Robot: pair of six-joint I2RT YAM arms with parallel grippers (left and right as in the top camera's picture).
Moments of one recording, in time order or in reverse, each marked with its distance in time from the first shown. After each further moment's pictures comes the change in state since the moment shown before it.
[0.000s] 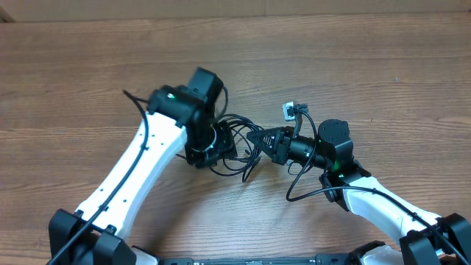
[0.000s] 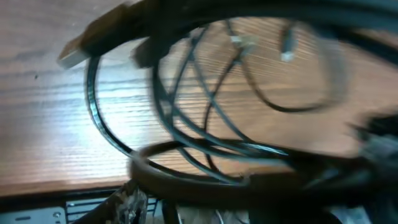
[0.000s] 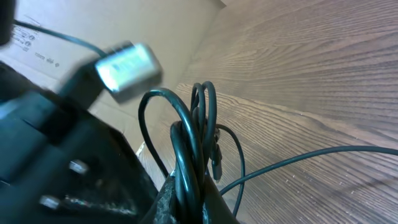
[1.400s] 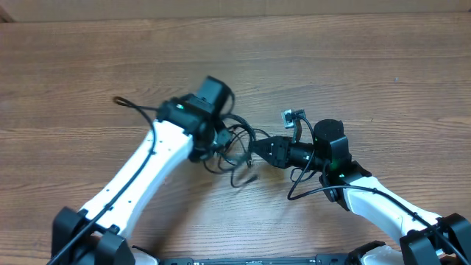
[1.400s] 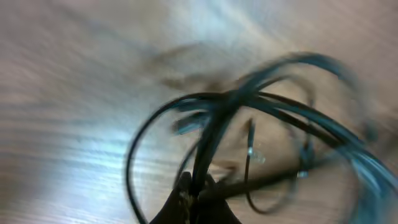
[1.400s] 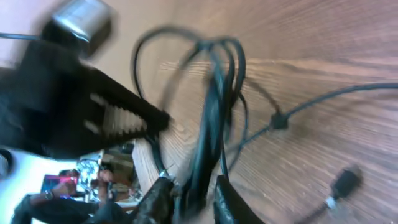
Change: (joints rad) left arm 0.005 -0.026 -0.072 0.203 -0.326 -0.212; right arm -0.012 0.001 0.000 -0.217 -0.013 0.020
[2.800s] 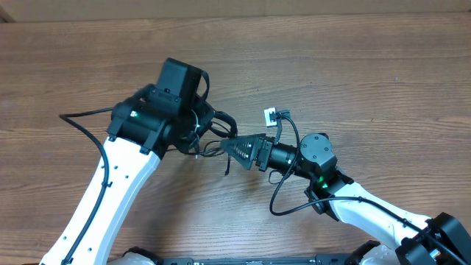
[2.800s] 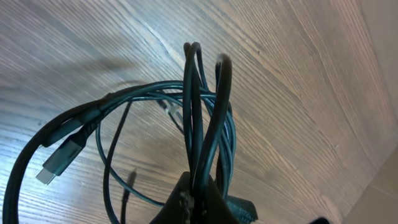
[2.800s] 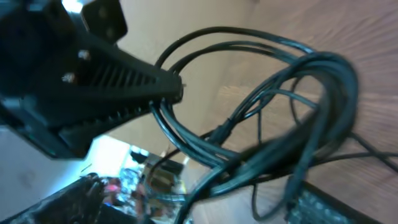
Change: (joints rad) left arm 0.035 -0.157 0.141 -0.049 0.031 -0.245; right arm 0.222 0.001 0.000 0.391 0.168 0.282
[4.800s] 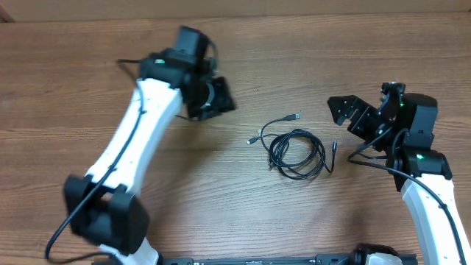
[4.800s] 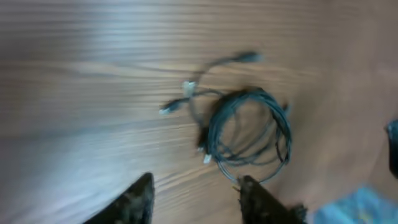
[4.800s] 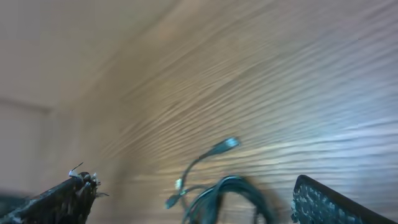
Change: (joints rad) left arm 0.070 0.395 0.194 0.039 0.366 0.723; right arm -0.721 -0.232 0.316 -1.195 0.128 -0.573
